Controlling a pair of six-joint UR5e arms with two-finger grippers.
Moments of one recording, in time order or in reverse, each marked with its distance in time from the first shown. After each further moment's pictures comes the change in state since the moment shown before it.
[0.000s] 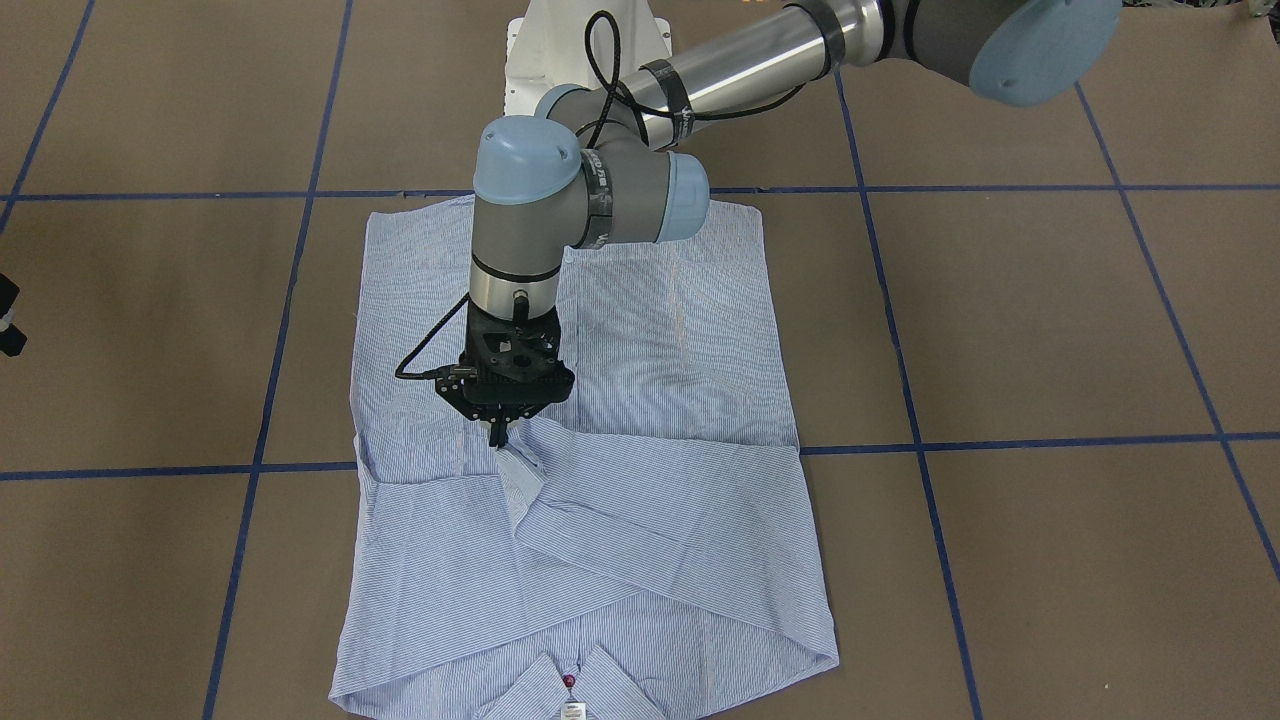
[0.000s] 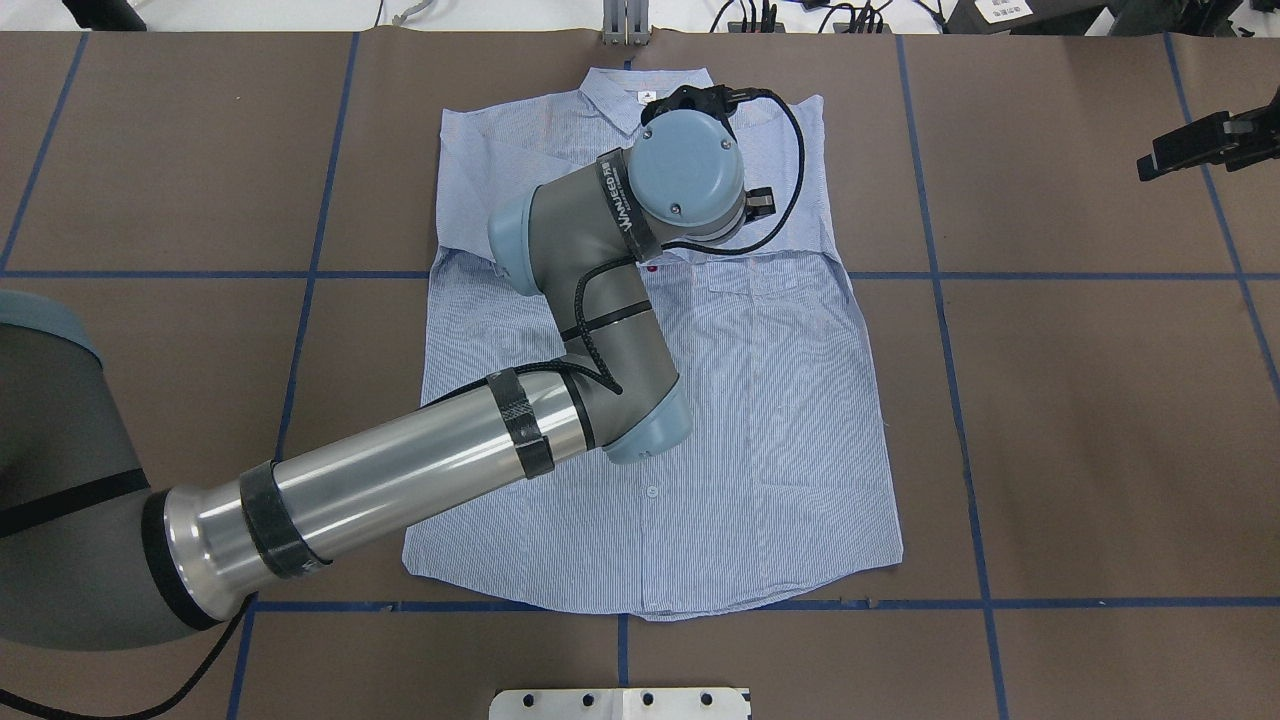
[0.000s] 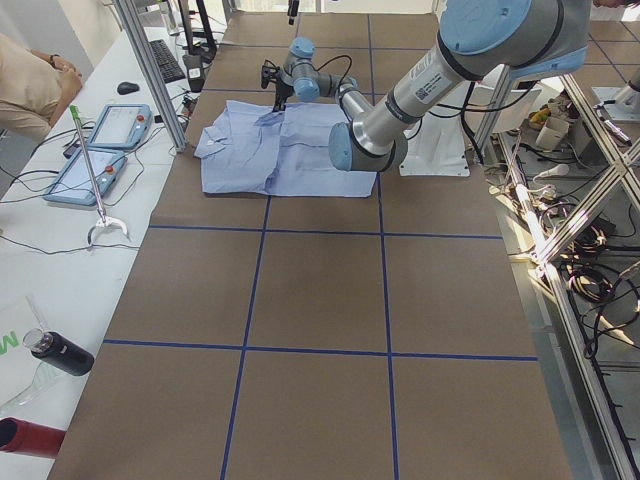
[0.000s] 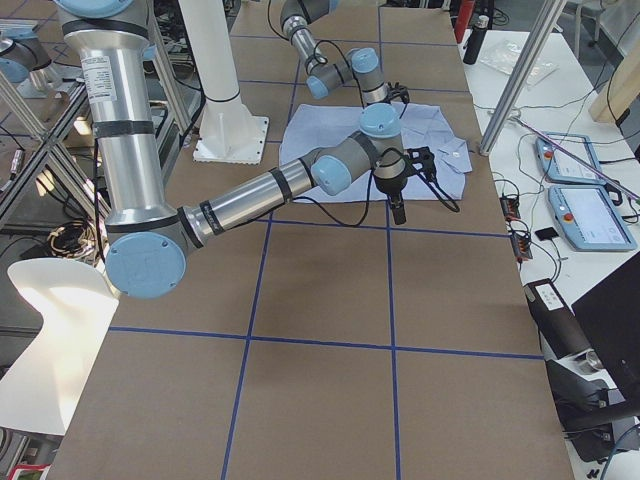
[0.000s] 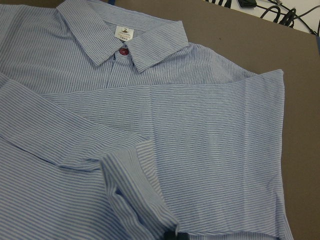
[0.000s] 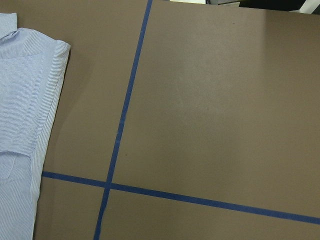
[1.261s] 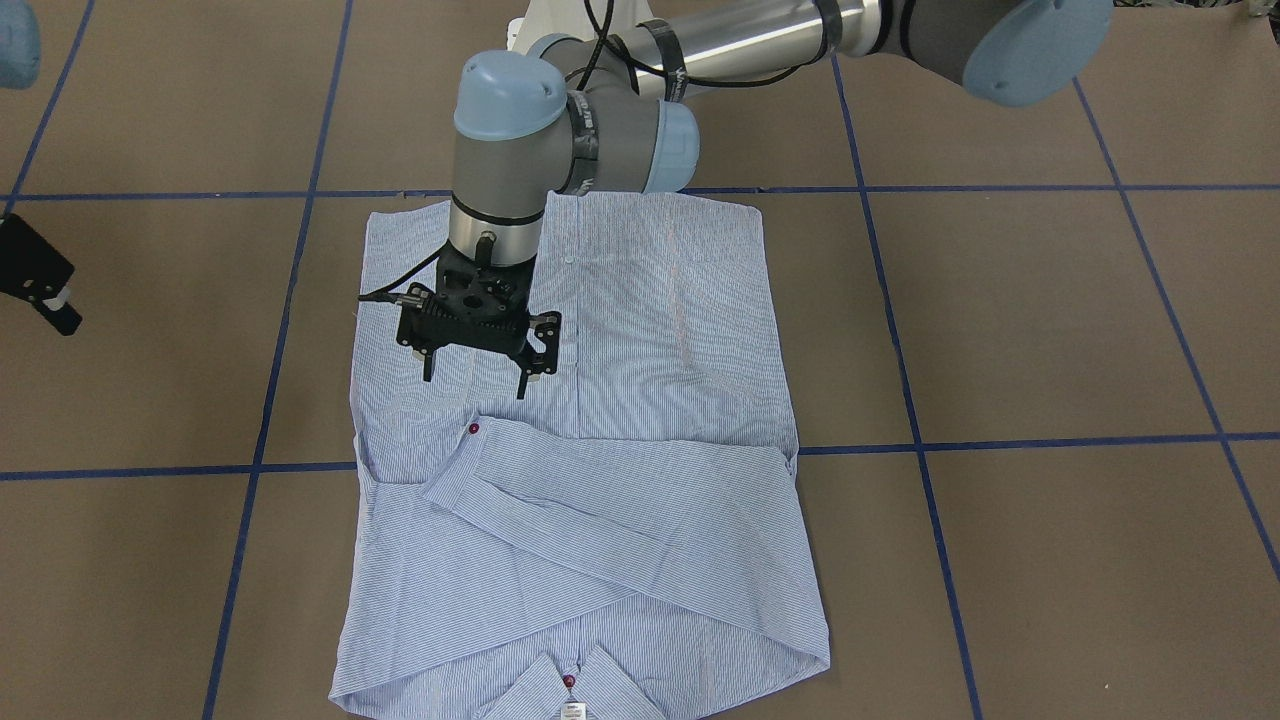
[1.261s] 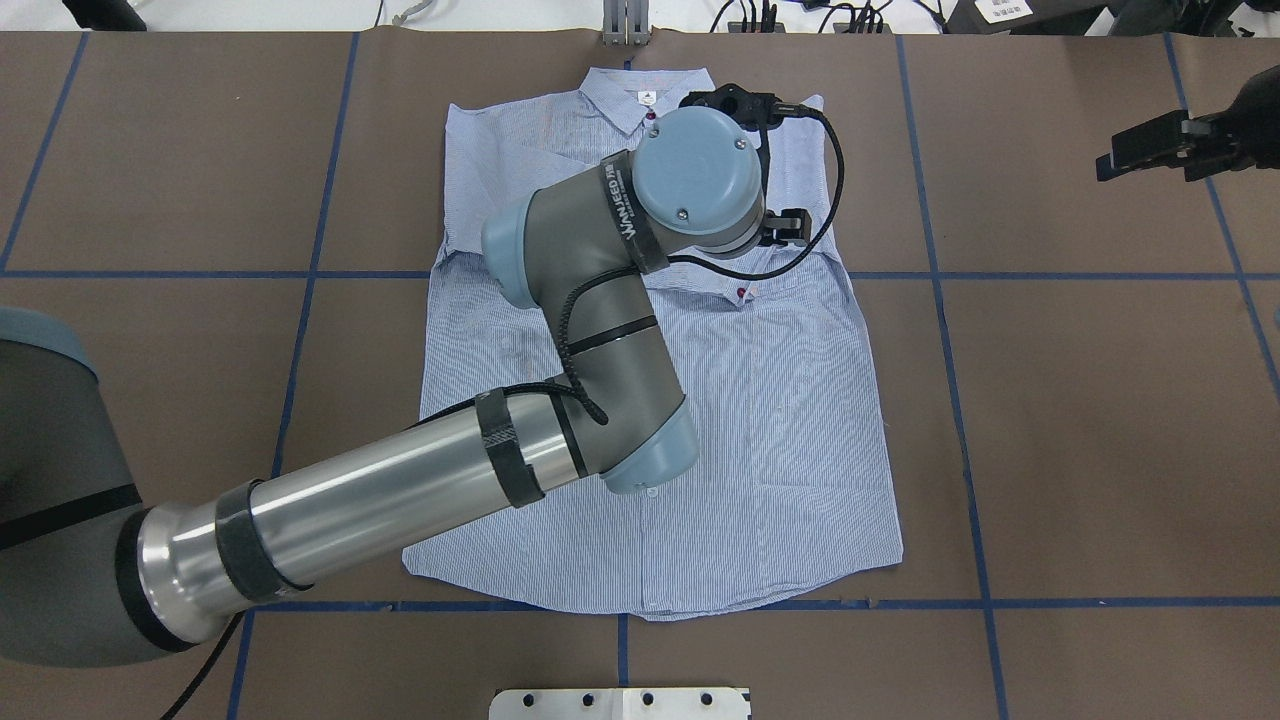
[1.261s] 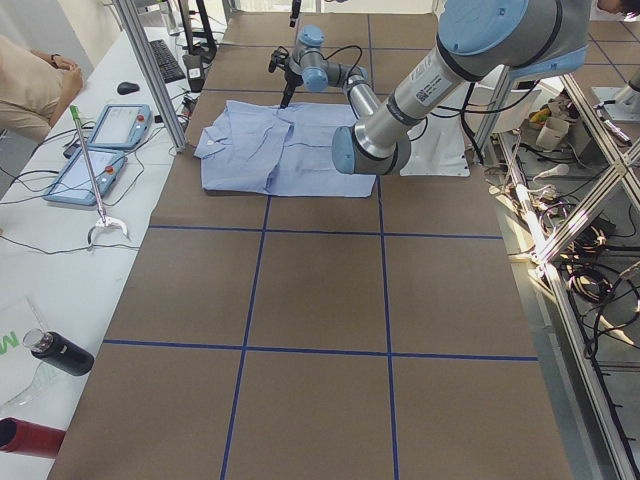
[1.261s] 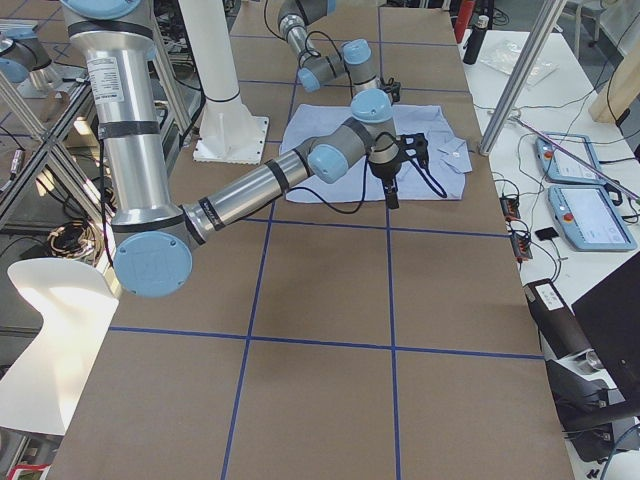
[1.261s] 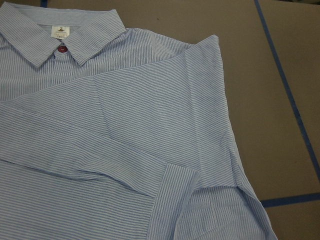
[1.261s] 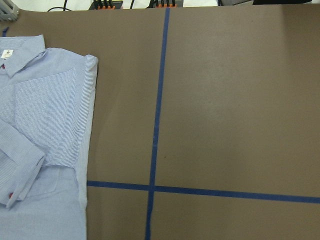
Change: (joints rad) left arm 0.006 0.086 -0.254 0.119 -0.064 0.283; right arm -0.113 0.002 0.116 0.007 -0.070 0.262
